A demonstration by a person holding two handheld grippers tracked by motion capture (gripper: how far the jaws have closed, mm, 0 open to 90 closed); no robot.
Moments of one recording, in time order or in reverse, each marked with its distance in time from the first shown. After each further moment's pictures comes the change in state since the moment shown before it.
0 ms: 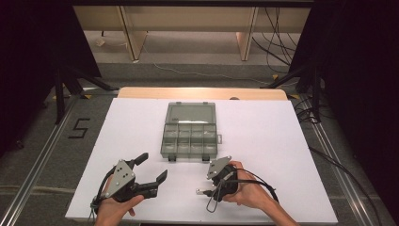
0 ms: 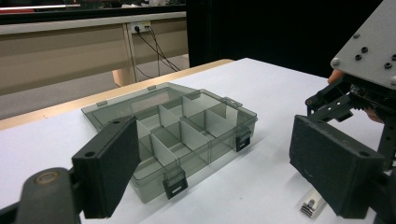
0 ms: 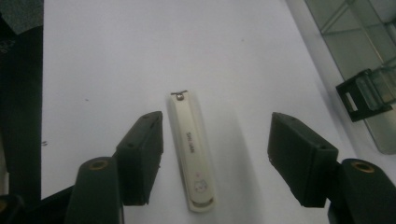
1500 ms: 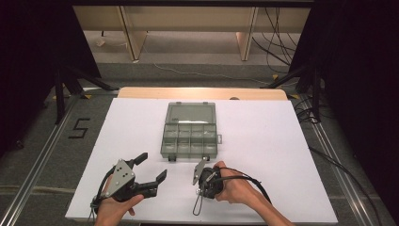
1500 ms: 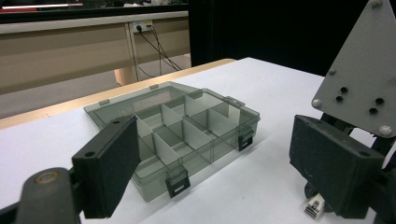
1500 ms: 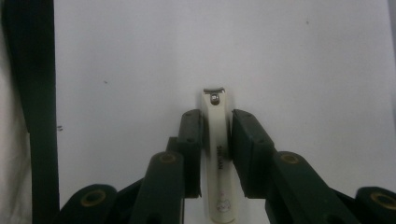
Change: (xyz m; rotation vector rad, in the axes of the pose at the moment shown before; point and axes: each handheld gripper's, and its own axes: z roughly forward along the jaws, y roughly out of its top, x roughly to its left) left arm 0.001 -0.001 0.000 0.004 0.008 0.002; right arm 0.006 0.031 0.023 0.256 0.108 -0.099
